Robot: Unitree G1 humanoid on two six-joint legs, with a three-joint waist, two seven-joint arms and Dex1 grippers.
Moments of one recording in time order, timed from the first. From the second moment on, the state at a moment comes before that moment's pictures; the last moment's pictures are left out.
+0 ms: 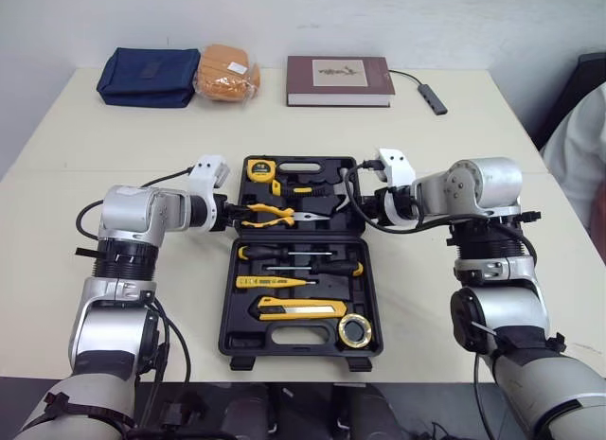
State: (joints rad) left arm -0.90 0.51 0.02 0.32 -0.31 1.24 -0.51; right arm -1.07 -0.30 -0.12 0.35 0.33 1.51 0.30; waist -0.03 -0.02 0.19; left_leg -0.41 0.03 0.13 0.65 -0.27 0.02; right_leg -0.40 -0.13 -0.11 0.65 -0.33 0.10
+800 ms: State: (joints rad) left arm -0.68 0.38 0.13 0.34 -0.22 0.27 -0.52; right arm -0.64 -0.37 0.02 0.04 0.20 0.56 0.43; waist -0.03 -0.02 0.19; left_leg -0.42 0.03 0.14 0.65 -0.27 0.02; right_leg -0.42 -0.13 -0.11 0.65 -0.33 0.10
